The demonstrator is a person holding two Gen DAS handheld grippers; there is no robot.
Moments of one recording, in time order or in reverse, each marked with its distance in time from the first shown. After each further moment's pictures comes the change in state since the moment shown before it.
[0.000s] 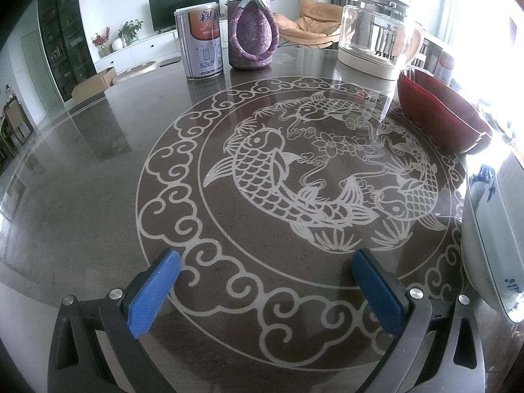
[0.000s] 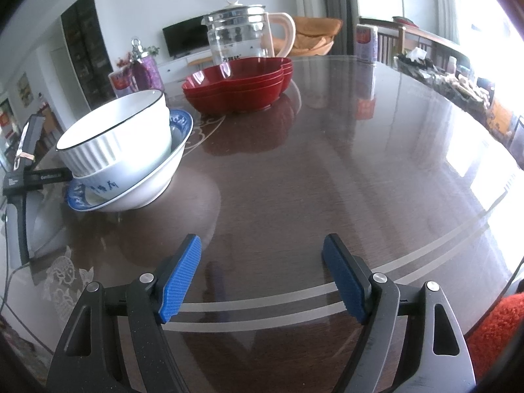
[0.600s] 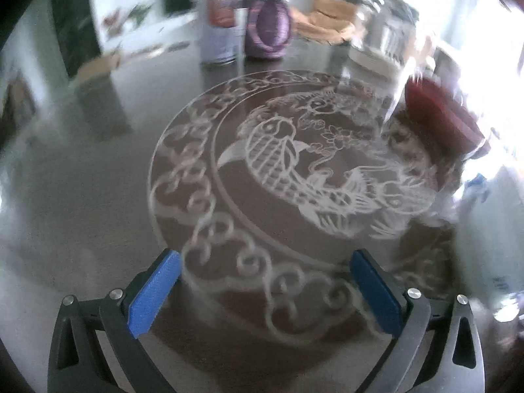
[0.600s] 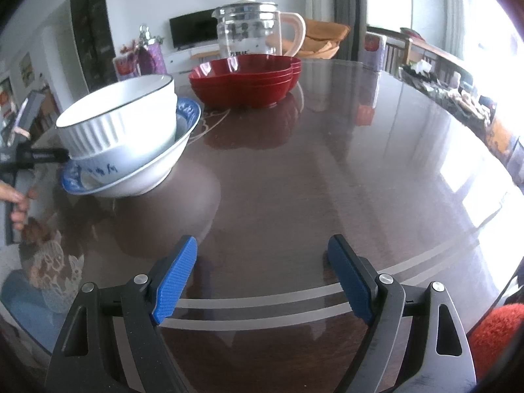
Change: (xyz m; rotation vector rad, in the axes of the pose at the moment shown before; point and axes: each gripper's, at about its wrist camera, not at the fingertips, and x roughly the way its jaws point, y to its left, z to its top) left arm -0.020 0.016 -0.013 -0.139 0.045 -0.073; right arm 0.004 0.012 -0.005 -0.095 0.010 -0.044
